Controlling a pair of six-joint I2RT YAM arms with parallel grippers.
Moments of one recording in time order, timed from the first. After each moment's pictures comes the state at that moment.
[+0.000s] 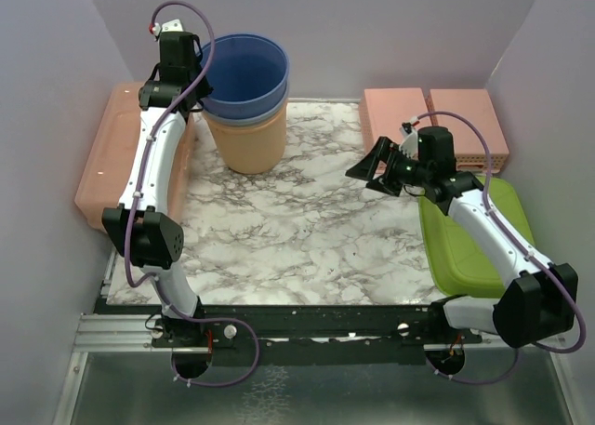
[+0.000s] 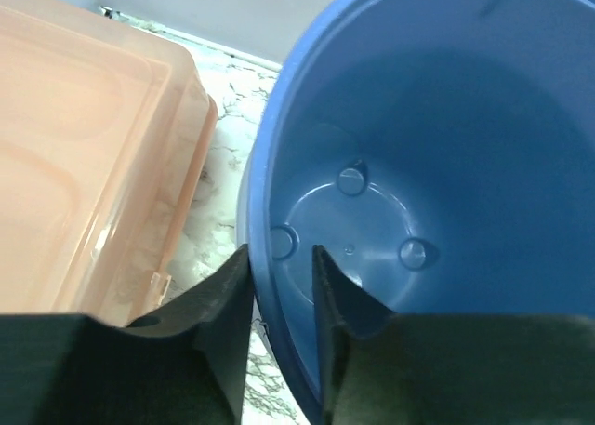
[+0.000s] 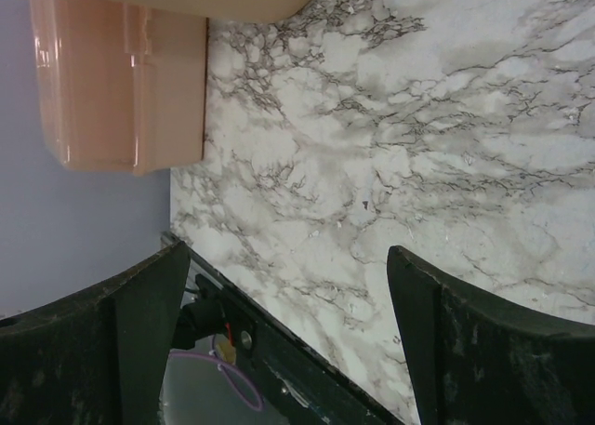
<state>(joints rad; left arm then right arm) -0.10 1.80 2.04 -0.72 -0.22 -0.35 0.27 1.26 1.03 -0.34 -0.52 0.71</state>
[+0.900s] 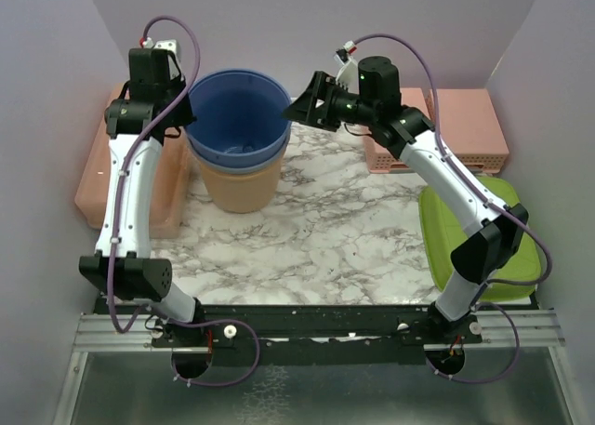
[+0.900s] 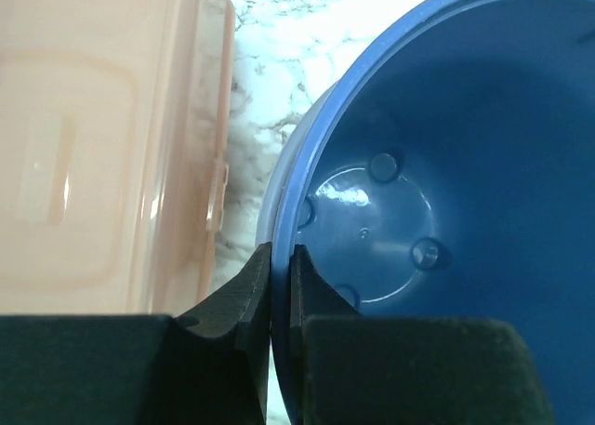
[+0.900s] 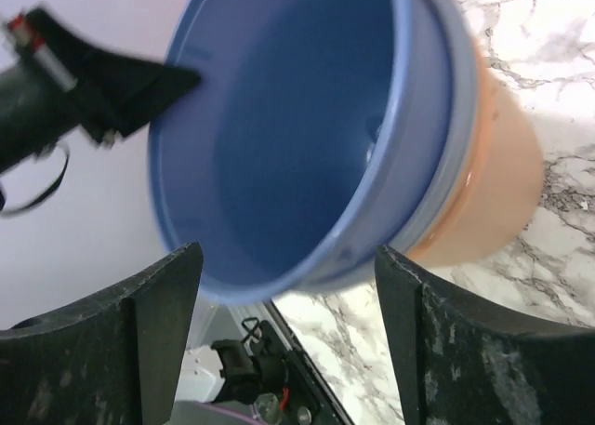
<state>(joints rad) -0.05 1.61 1.99 -0.97 -0.07 -0.14 0.56 1.71 1.81 -0.35 -0.48 0.71</state>
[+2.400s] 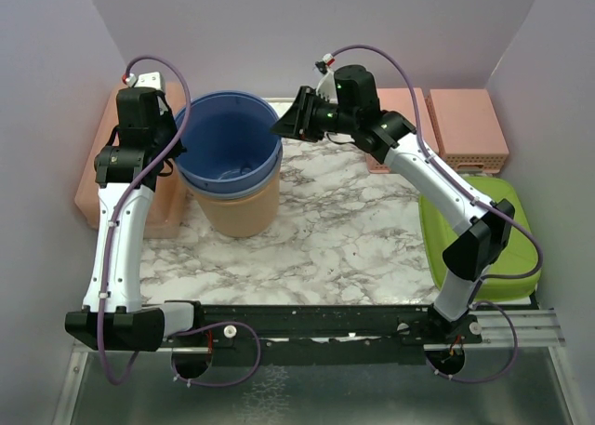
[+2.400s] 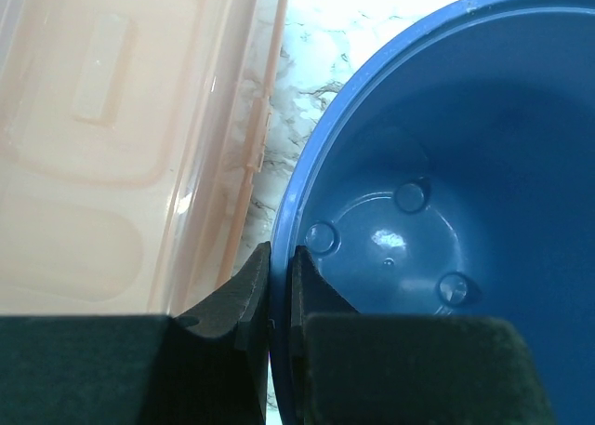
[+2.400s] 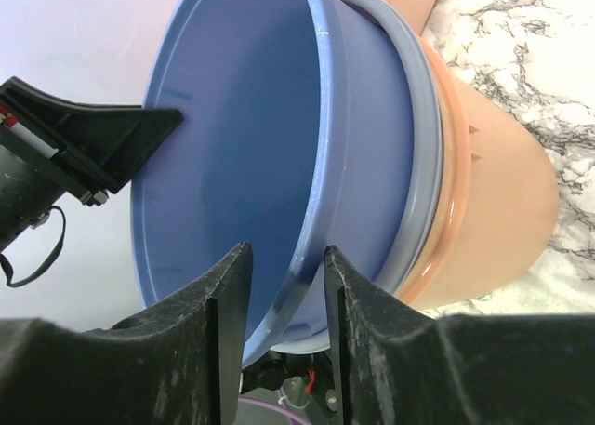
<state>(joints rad) -0.03 1.25 1.57 -0.88 -0.13 -0.16 0.67 1.79 1.87 -0.42 -0.41 0.79</state>
